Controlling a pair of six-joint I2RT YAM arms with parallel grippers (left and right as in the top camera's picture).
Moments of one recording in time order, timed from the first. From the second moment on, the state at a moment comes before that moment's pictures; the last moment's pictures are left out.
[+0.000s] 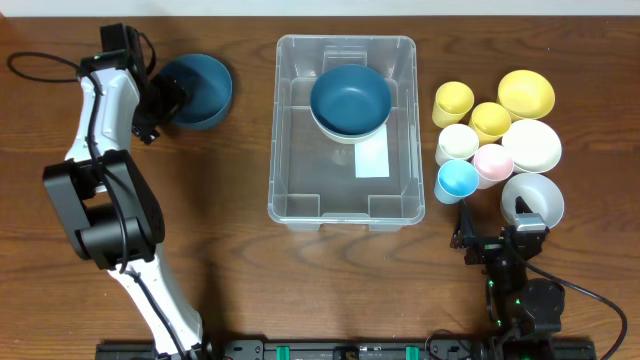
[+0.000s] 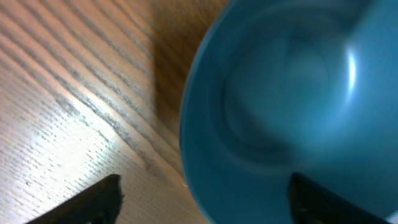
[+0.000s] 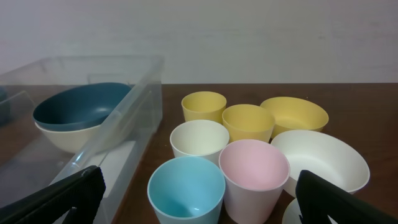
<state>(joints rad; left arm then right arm) 0.22 2.15 1.79 -0.95 0.09 -0.62 0.05 0.01 0.01 -0.07 -0.03 0.09</state>
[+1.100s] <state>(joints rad) 0.22 2.20 1.78 -0.92 0.02 -0.62 0.05 0.01 0.01 -0.07 -0.03 0.09</state>
